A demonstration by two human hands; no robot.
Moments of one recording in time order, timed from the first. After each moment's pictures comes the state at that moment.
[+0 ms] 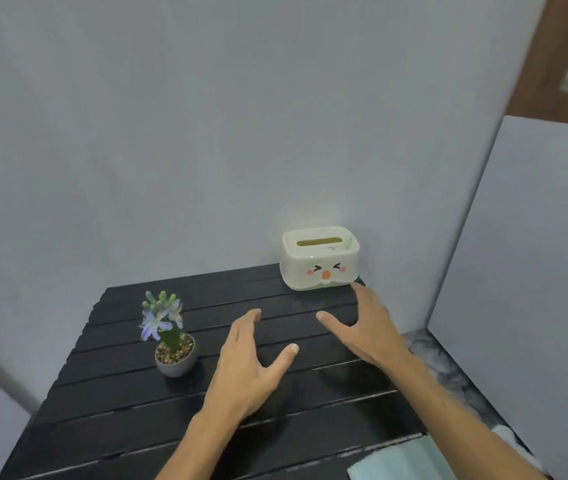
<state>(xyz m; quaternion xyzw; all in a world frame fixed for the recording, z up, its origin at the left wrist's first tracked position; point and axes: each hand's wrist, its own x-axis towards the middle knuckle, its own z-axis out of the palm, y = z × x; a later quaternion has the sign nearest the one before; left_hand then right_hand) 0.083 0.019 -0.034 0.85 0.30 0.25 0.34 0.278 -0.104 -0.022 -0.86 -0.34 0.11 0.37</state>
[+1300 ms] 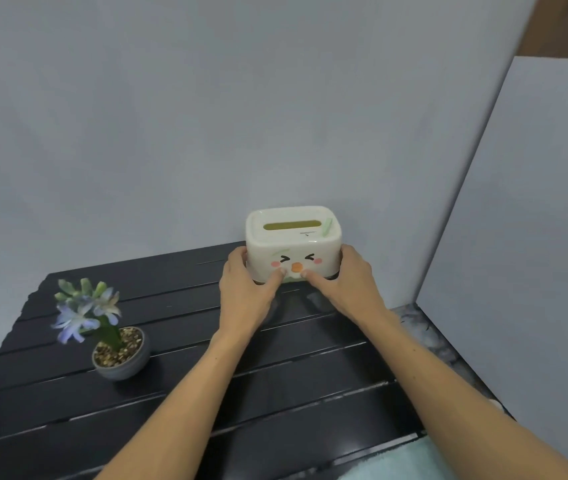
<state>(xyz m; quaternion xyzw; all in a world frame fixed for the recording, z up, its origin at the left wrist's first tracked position) 0.208 0.067 -0.064 0.76 0.34 0.35 0.42 0.350 -0.058 -0.070 -0.83 -0.32 0.05 0.45</state>
